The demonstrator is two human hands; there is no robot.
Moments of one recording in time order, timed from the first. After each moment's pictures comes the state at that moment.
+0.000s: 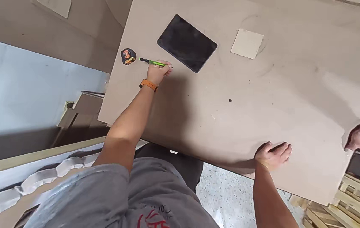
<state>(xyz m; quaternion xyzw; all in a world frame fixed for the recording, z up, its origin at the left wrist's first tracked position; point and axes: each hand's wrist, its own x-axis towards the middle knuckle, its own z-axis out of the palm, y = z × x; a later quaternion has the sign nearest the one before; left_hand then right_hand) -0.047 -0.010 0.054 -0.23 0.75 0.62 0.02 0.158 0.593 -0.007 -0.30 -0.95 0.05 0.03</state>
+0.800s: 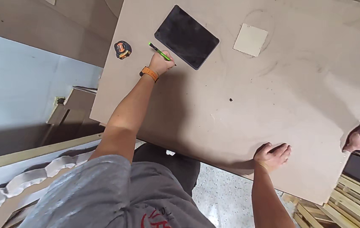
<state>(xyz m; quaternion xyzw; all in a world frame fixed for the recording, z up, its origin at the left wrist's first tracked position) -0.082 -0.015 0.039 -0.17 0.84 0.51 0.10 0.157 0.591 -0.009 -0.29 -0.95 0.04 0.04</state>
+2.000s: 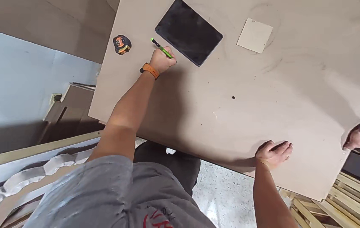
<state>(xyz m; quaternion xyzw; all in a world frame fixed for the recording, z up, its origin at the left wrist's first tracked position) -0.078 -0.017 0.035 -0.14 0.86 0.48 0.09 0.157 0.593 -0.009 -0.29 -0.96 0.04 0.04</state>
